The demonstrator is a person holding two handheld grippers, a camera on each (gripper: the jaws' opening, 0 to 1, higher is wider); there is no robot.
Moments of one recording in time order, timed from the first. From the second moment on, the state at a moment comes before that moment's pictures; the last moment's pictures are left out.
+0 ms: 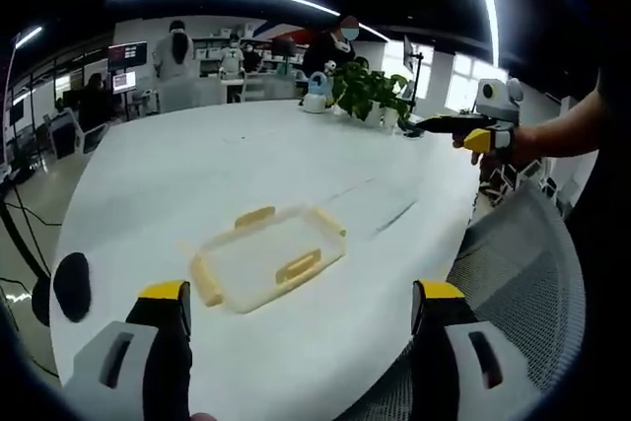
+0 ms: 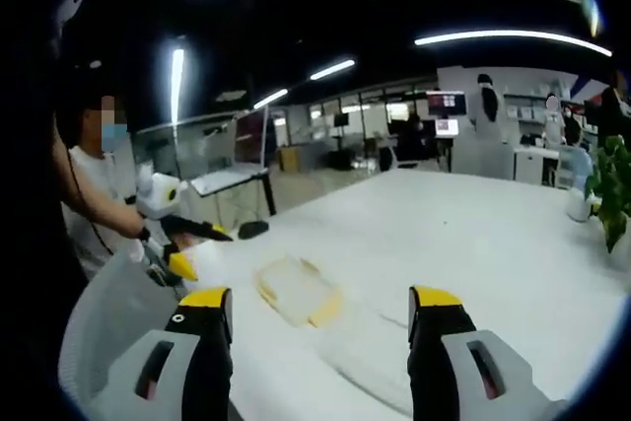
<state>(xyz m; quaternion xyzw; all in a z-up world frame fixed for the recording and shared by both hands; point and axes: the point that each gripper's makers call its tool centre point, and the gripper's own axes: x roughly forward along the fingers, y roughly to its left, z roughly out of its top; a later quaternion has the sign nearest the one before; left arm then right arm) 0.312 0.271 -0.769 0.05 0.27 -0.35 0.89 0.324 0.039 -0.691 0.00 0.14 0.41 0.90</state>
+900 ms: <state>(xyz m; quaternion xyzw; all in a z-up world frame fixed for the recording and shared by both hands) 0.328 0.279 -0.792 0.08 0.31 -0.39 0.87 0.353 0.068 -0.711 -0.05 0.17 0.45 0.88</state>
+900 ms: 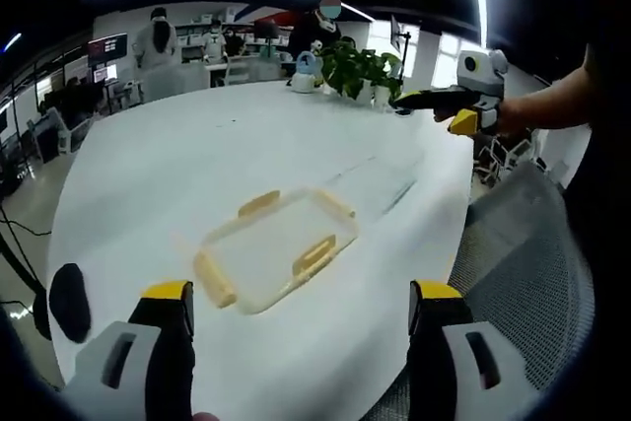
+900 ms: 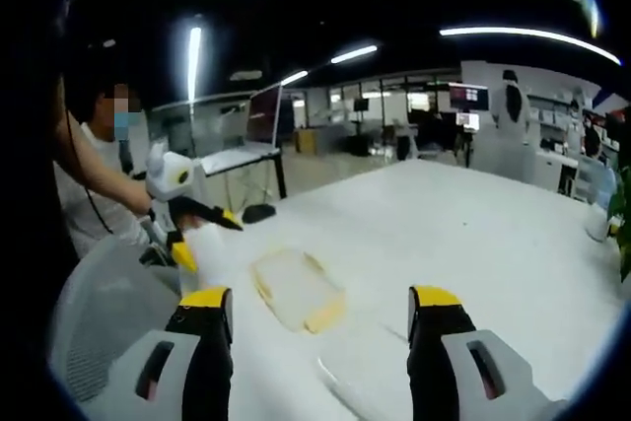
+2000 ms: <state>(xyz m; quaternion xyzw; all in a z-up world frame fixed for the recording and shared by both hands) 0.356 0.295 -0.816 0.15 0.36 -0.43 0.82 0.368 0.107 -0.749 -0.12 0.22 0.51 0.82</state>
